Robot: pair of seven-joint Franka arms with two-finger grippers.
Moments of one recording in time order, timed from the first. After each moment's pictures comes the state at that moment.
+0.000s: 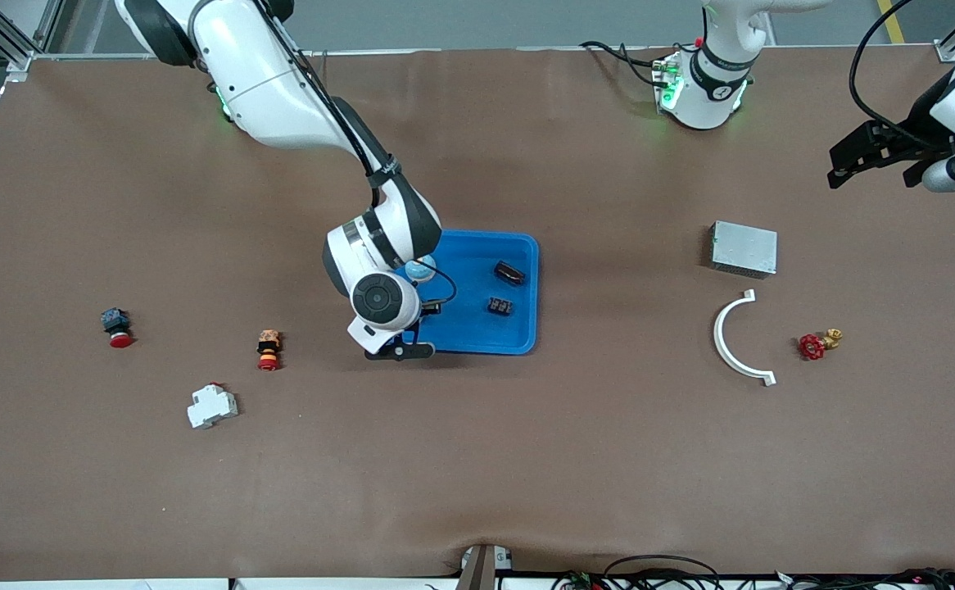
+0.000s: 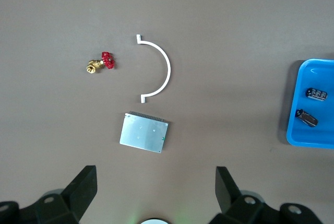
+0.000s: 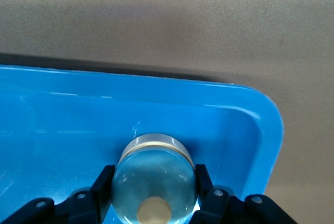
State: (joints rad) left arm -0.03 -0.10 -0.06 -1.63 -0.01 1.51 -0.10; right arm 0.64 0.79 -0.08 -1.50 0.20 2.05 0.43
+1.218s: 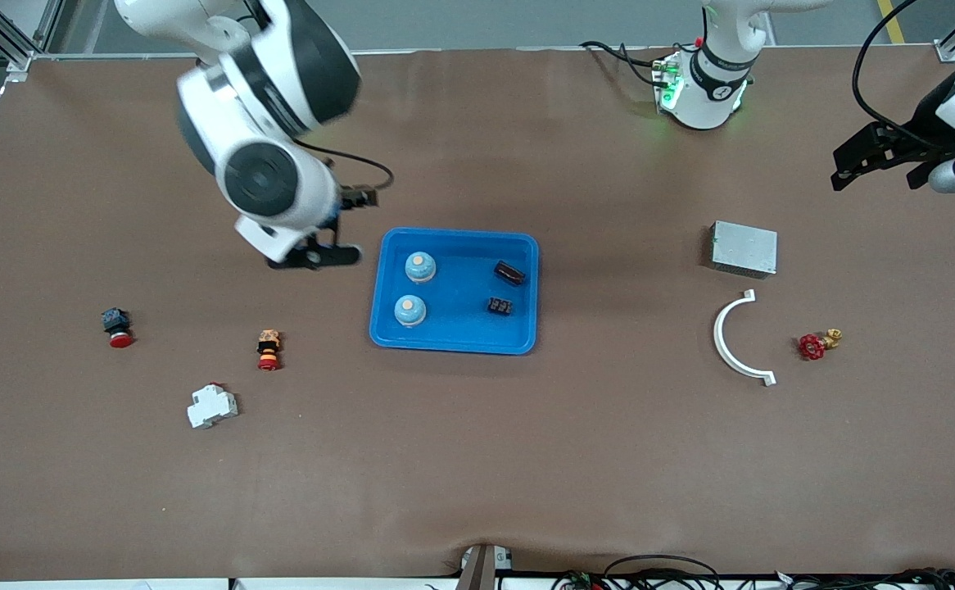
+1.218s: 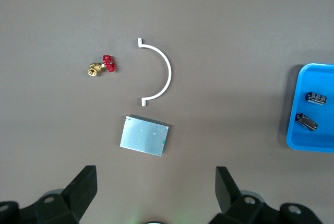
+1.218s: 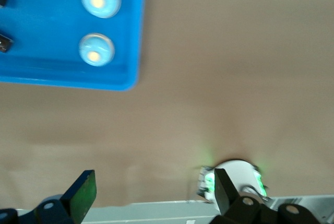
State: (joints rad) left arm -0.03 -0.10 -0.06 -1.63 -0.01 1.53 -0.10; right arm 0.58 0.25 -0.11 -1.49 0.12 1.30 0.42
